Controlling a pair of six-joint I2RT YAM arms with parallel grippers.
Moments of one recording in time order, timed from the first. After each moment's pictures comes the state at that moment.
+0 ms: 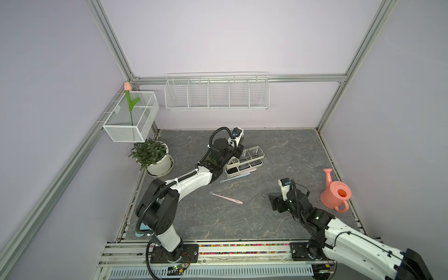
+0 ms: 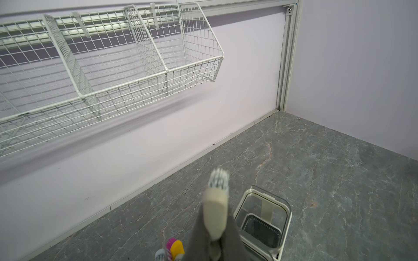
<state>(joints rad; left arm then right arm) -0.67 1.68 1.12 0.48 0.00 0.15 0.73 0.77 0.30 -0.20 0.26 0.31</state>
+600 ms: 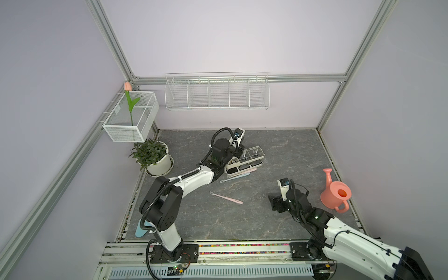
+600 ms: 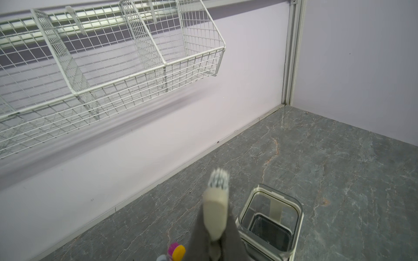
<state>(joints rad) -0.67 1.73 1.13 0.50 -0.02 0.19 0.73 0.79 0.30 -0.19 0.26 0.31</state>
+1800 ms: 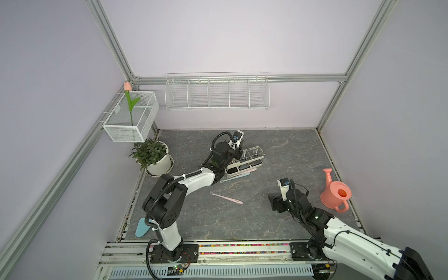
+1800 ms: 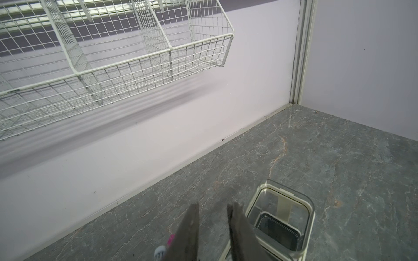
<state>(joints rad) -0.68 1.76 1.07 0.61 -0.05 0.18 0.73 0.79 0.30 -0.19 0.26 0.31</state>
